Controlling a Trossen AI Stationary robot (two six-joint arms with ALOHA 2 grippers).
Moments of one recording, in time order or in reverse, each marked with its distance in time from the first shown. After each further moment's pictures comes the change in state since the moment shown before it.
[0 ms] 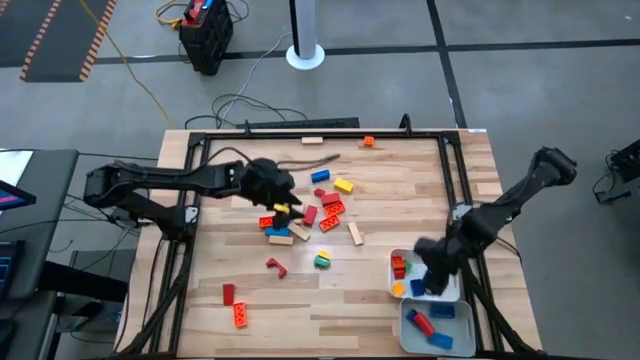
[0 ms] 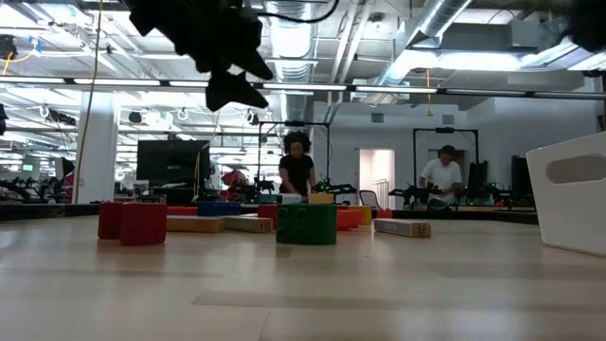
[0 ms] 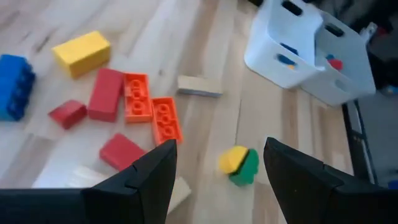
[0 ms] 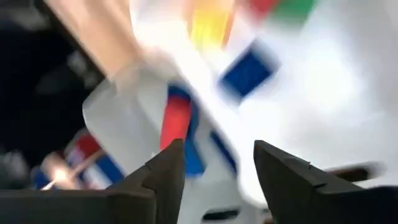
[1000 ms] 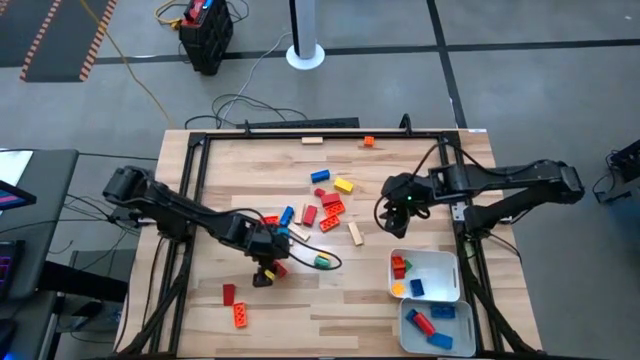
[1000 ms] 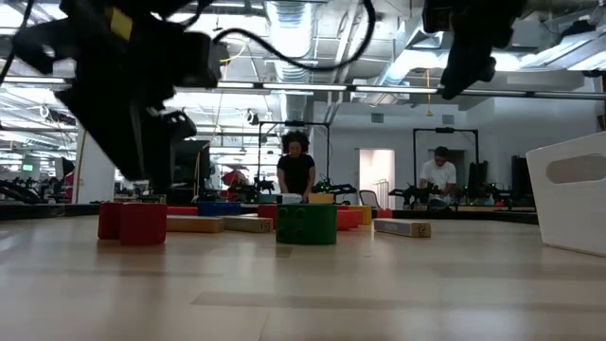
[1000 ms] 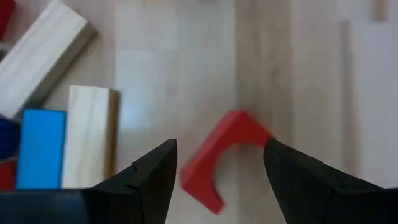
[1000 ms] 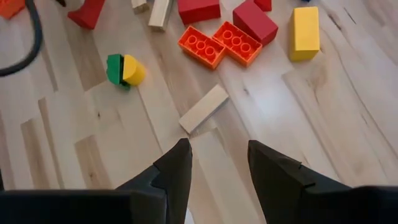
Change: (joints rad) left arm -0.428 0.221 -0.045 -0.220 -0.187 0.049; right arm -0.559 0.090 0.184 0.063 0.330 -0.863
